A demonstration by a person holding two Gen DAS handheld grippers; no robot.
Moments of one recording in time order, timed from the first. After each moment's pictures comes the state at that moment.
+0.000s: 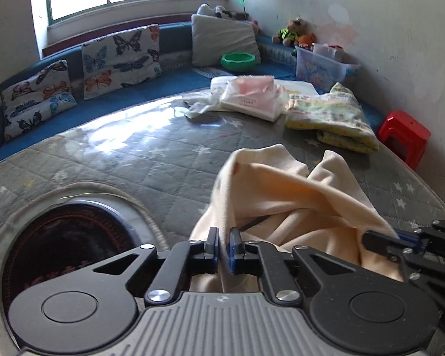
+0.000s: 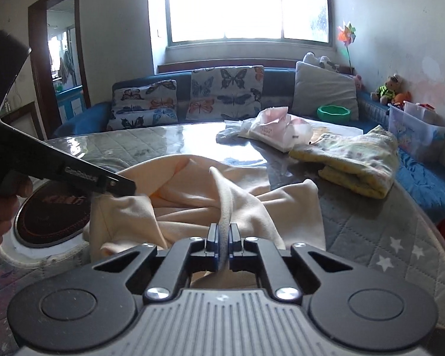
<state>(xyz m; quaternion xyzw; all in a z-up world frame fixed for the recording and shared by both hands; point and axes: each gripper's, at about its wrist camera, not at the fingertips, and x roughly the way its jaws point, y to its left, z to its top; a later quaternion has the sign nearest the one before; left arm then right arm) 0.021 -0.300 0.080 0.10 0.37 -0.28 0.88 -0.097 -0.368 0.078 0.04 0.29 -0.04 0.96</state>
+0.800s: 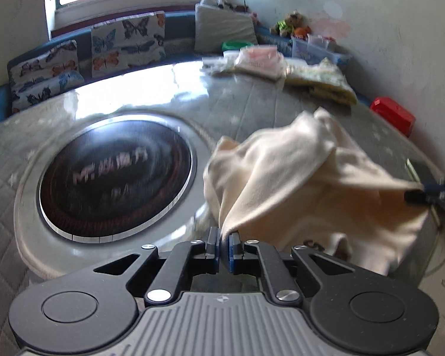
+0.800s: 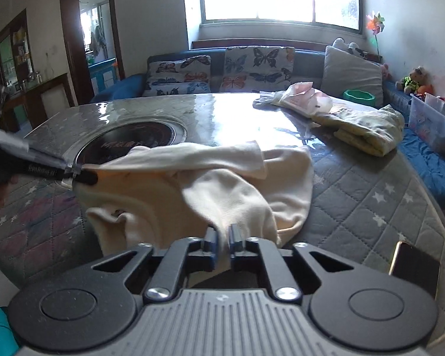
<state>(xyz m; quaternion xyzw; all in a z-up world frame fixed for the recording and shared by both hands) -0.073 -0.177 0.056 0.10 0.40 -0.30 0.86 -0.195 -0.337 0.092 0.03 0.33 0.02 0.94</state>
